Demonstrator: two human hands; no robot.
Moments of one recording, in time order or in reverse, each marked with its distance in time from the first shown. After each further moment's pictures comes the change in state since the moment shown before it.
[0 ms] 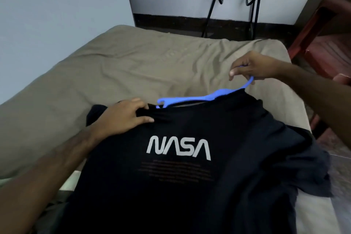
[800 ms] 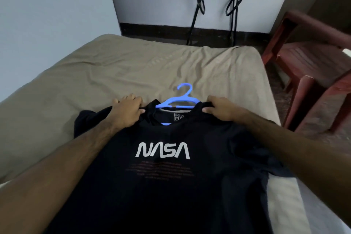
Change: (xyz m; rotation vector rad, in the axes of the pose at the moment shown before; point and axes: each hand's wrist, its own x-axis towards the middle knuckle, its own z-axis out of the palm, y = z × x) left_hand 0.046 0.014 0.031 0.207 -0.008 -0.244; right_hand -0.032 -0.006 0.120 -0.139 0.055 0.371
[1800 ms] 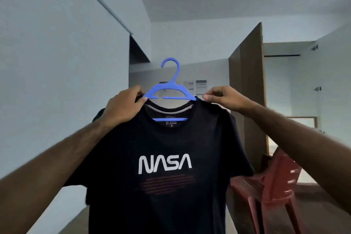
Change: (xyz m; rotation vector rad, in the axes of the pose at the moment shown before) left_hand -0.432 0.065 -0.572 -0.277 0.992 0.336; right_hand -0.551 -0.338 -0.375 0.175 0.800 -0.531
